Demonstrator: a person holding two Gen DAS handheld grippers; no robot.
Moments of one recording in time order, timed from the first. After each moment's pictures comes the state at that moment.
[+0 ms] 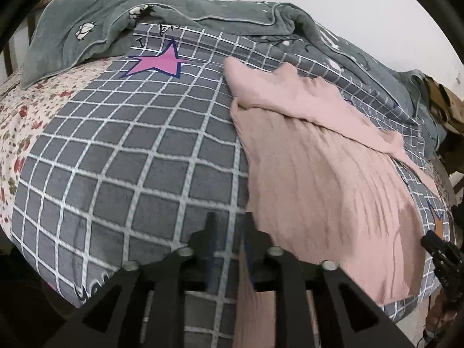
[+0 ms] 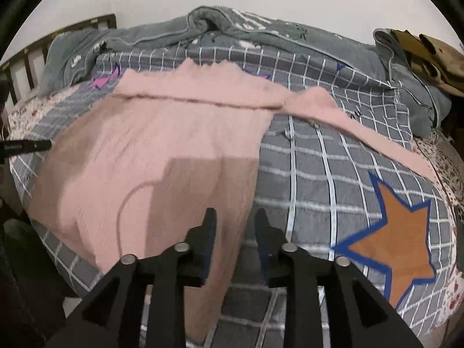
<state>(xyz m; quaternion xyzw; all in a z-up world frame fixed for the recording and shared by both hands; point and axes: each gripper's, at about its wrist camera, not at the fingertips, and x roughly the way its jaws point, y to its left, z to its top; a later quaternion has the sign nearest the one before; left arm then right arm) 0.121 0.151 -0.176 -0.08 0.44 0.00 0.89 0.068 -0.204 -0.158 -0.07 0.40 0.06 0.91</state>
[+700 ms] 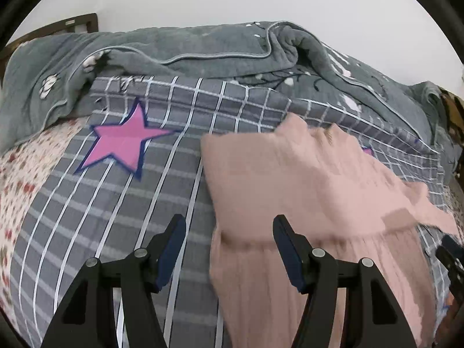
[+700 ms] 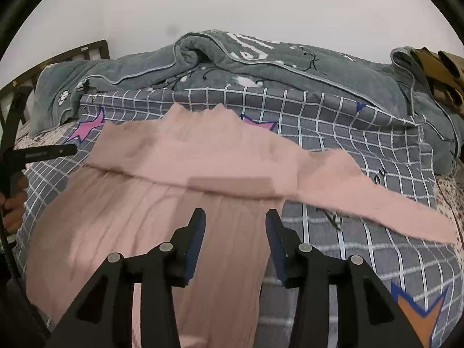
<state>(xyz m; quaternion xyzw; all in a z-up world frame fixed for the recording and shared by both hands) 0.286 0.127 -0.149 -0.04 0.39 0.01 0.92 0.200 -0.194 -0.130 -0.05 0.36 0.06 0.93</state>
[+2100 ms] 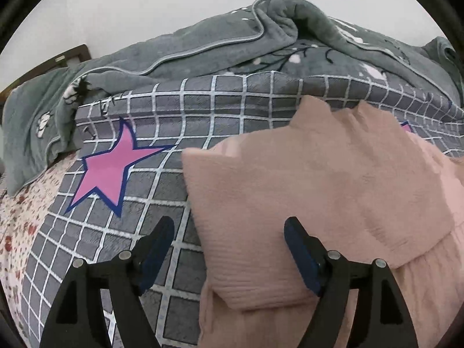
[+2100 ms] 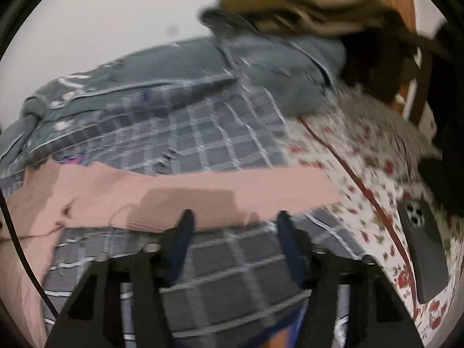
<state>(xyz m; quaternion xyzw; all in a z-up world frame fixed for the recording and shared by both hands) 0.328 0.090 -0.198 0.08 0.37 0.07 0.92 0.183 -0.458 -0.142 0.08 0.35 -0.19 0.91</state>
